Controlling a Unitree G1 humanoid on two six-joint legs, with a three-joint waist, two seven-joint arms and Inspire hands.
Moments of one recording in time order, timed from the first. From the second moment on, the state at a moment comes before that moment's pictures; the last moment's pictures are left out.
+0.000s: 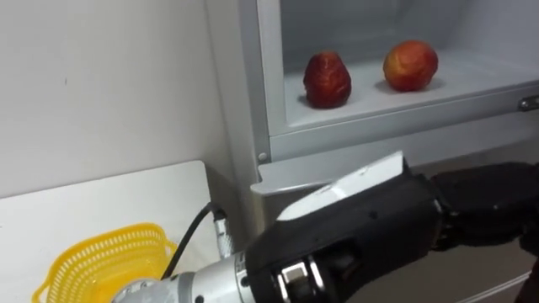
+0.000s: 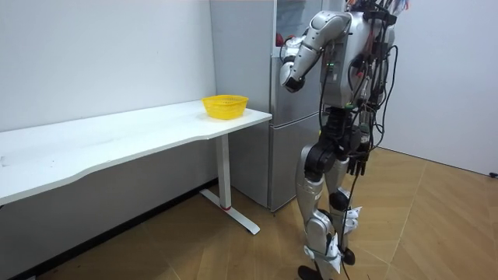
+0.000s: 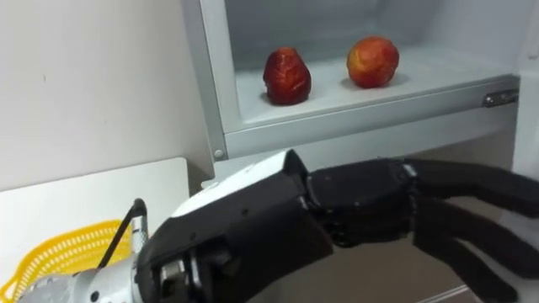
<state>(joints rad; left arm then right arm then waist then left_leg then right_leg) -0.43 0.24 -0.36 -0.53 -0.50 0.11 -0.66 0.02 -0.30 0.10 1.34 -0.21 0.07 0.12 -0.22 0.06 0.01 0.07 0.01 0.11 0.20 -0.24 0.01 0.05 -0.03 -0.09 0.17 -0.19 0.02</state>
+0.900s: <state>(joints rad) -0.60 0.12 -0.54 -0.47 -0.50 0.11 -0.66 0.00 -0.29 0.19 1.33 -0.26 0.11 0.12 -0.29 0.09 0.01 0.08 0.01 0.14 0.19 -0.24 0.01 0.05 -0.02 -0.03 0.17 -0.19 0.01</state>
